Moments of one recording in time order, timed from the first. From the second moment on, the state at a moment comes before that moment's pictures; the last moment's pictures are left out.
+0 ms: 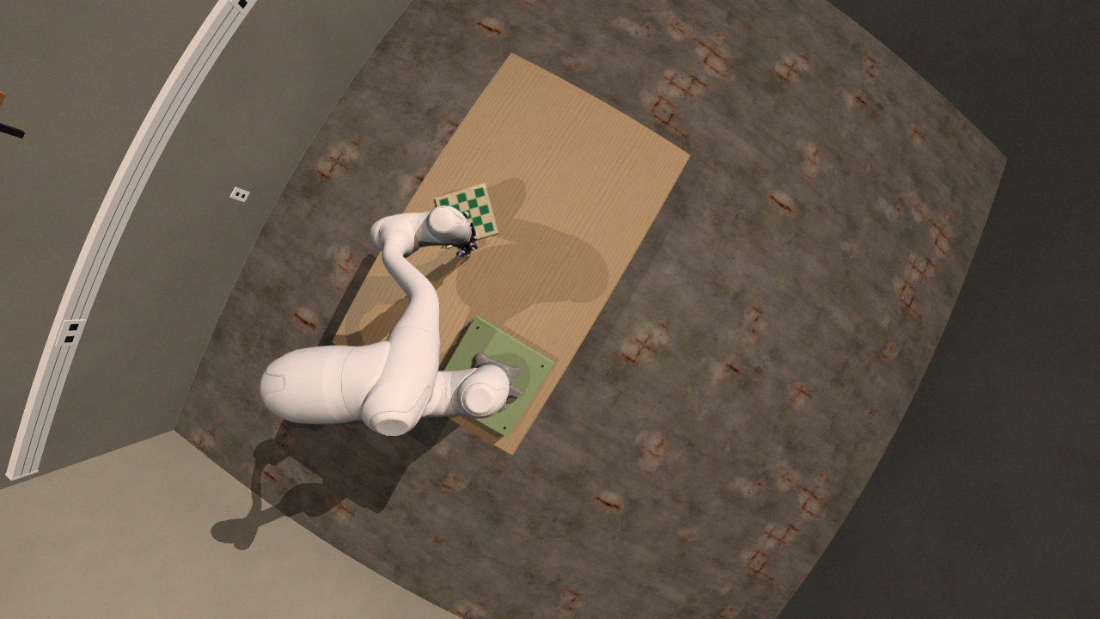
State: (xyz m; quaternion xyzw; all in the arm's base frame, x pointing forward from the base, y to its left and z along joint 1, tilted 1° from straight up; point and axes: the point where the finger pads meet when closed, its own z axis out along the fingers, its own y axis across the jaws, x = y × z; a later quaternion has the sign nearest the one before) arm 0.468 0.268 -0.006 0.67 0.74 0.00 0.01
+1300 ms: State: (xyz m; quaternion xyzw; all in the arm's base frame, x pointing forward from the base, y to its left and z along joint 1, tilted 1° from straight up) arm 0.468 0.268 -0.011 0.67 0.74 0.00 0.01
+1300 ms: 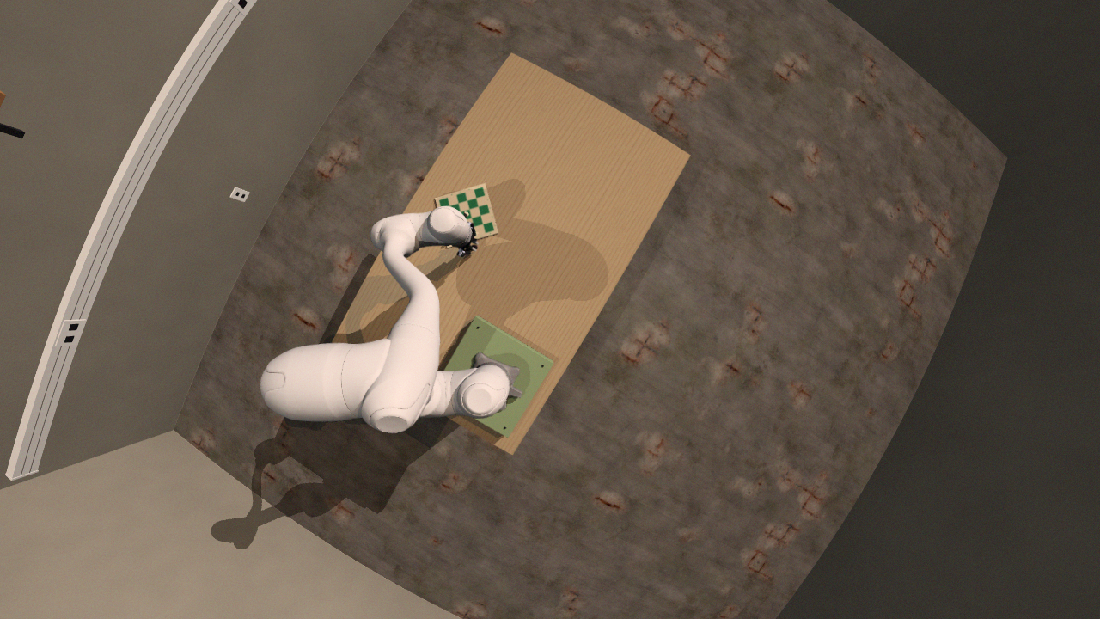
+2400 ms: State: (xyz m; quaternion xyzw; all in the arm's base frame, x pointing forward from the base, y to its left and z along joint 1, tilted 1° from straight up) arm 0.468 0.268 -0.011 0.67 0.74 0.00 0.01
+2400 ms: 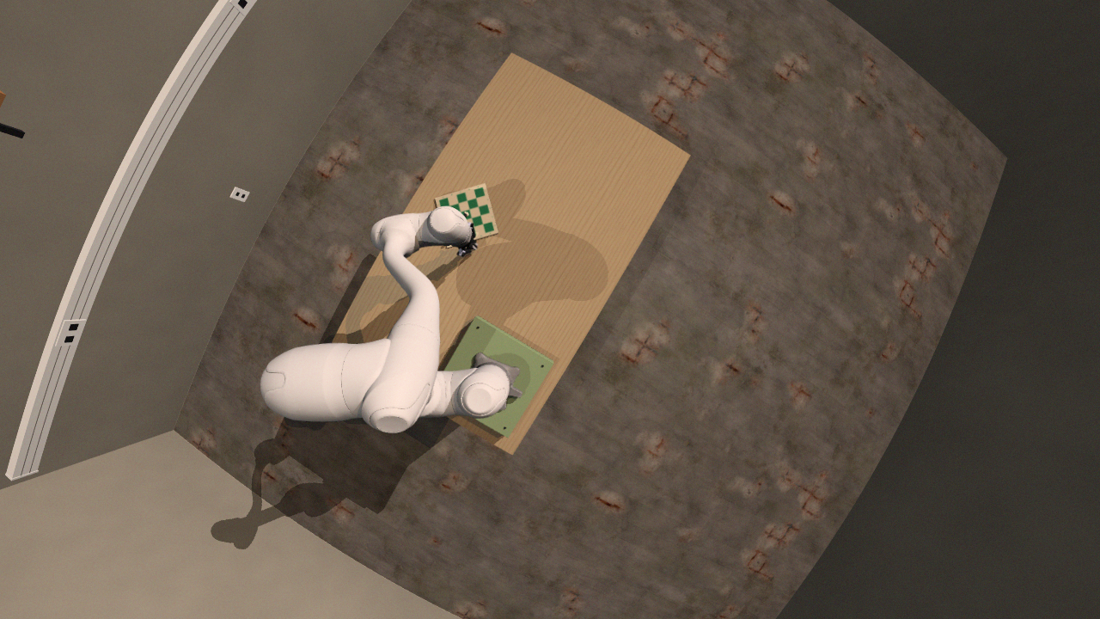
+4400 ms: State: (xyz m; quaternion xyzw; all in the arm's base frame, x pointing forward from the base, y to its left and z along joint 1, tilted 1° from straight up) arm 0.463 0.264 0.081 0.67 0.74 0.00 0.00
